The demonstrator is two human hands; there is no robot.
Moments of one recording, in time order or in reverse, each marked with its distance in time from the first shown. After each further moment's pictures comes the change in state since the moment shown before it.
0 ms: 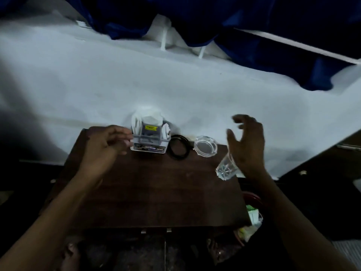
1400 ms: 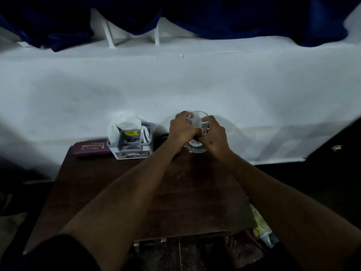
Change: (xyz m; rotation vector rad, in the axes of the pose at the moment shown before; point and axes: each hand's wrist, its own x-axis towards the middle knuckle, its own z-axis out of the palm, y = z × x) left_hand 0.092 -0.008 0.270 0.405 -0.172 -0.019; right_hand 0.018 0.076 0.099 0.365 -0.388 0.389
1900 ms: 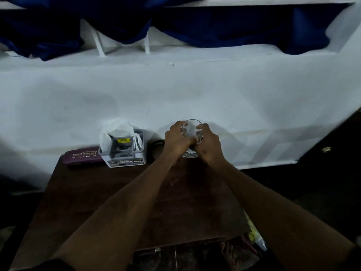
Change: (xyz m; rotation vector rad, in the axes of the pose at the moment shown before) left_hand -0.009 -0.009 0.013 -0.028 0.005 0.033; right_hand -0.009 0.006 -0.002 -0.049 0.006 0.013
